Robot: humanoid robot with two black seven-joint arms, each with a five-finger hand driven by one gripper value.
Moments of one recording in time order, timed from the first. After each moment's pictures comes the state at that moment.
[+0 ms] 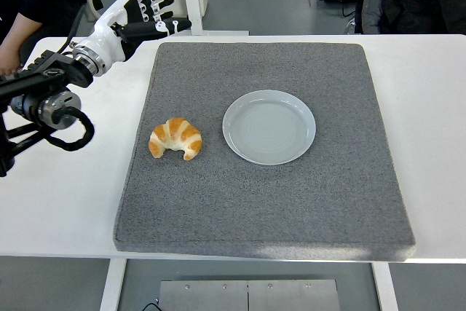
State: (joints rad) left arm -1.19 0.59 -0.05 -1.20 0.00 0.12 -0.36; right arm -0.11 0.00 -0.01 0.13 -0.10 -0.09 0.28
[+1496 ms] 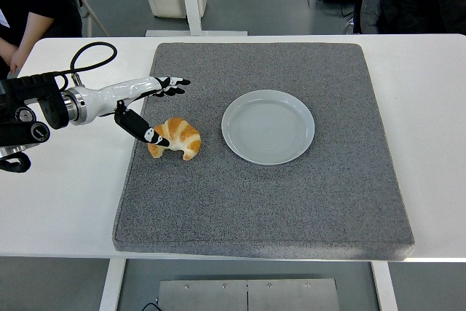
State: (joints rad) left arm -1.53 0.68 0.62 -1.45 0.54 0.22 -0.26; right arm -0.11 0.00 -0.01 0.12 -0.10 -0.09 0.28
